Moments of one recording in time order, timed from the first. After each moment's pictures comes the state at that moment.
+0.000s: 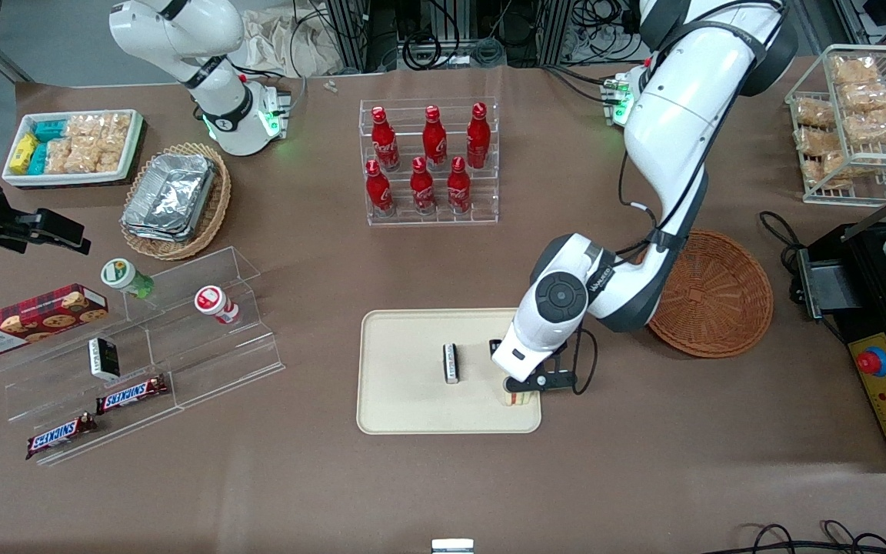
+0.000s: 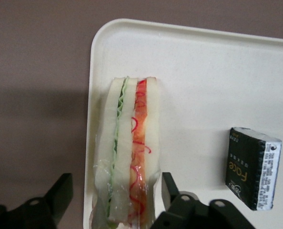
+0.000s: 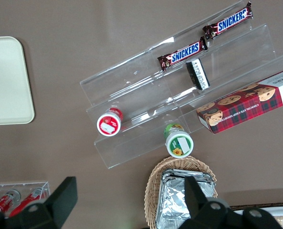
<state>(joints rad) -0.35 0.78 -0.24 -1.43 0.15 2.25 -0.71</state>
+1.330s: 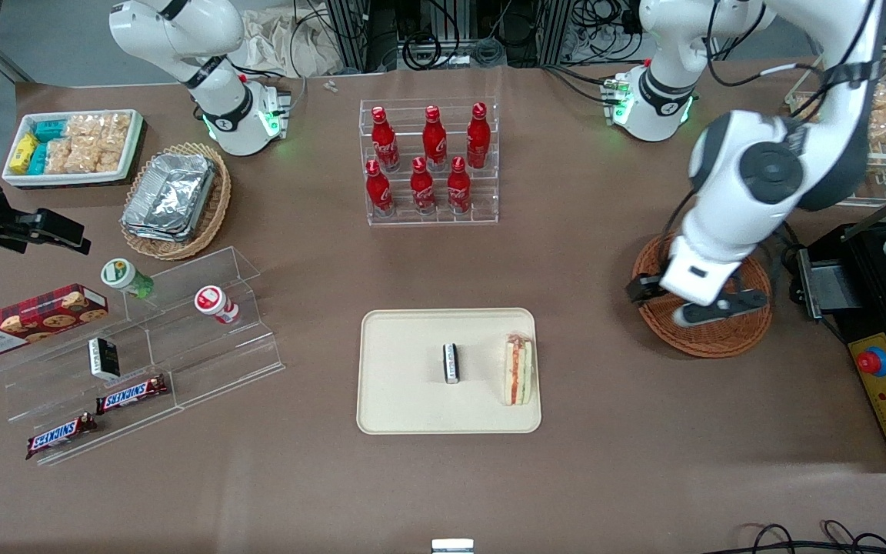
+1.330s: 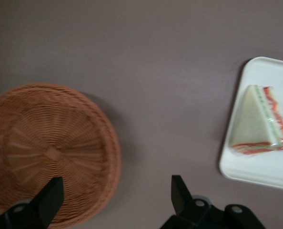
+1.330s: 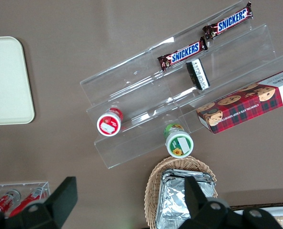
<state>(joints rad) 0.00 0.08 -0.23 -1.98 0.05 2.10 -0.44</state>
